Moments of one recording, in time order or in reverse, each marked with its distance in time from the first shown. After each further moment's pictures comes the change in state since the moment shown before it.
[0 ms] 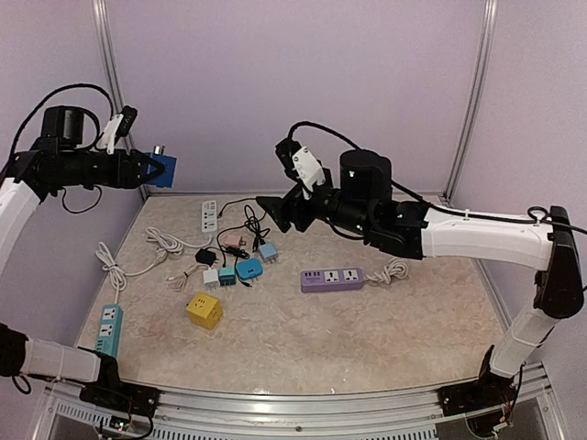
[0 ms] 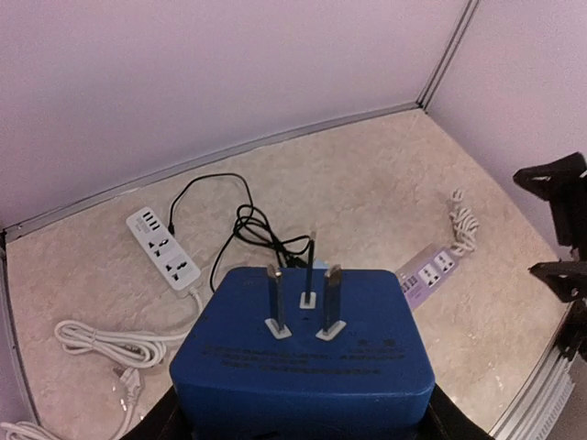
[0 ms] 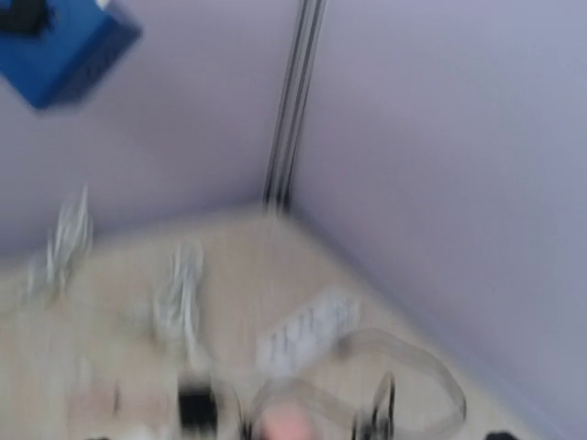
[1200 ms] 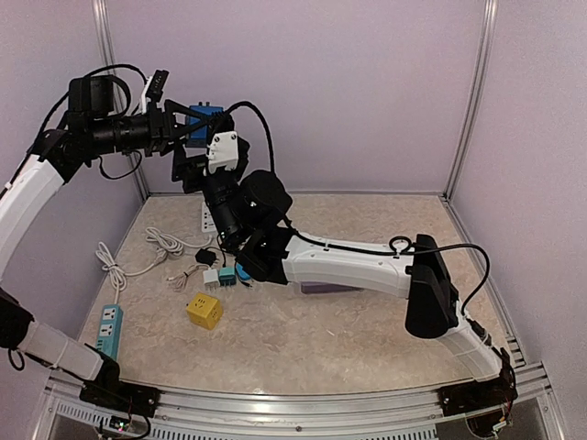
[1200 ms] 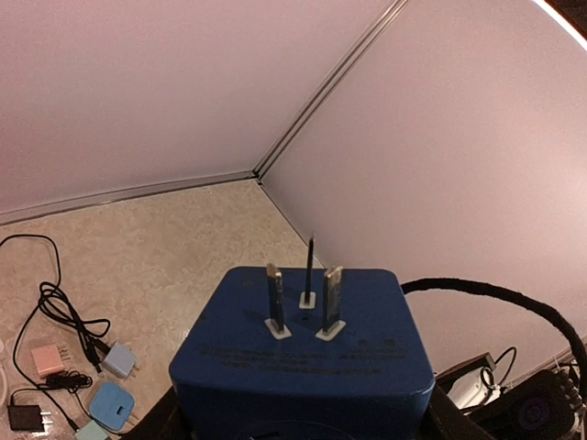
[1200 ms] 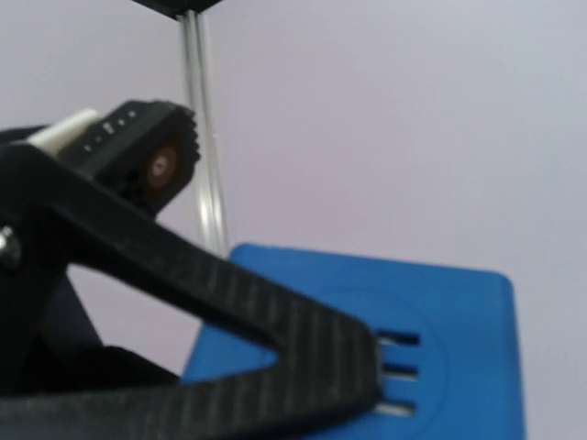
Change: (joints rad) left arm -0.237 0.156 0.174 0.322 0.167 -0.583; right arm 0.235 0.784 0.936 0.674 0.487 -0.055
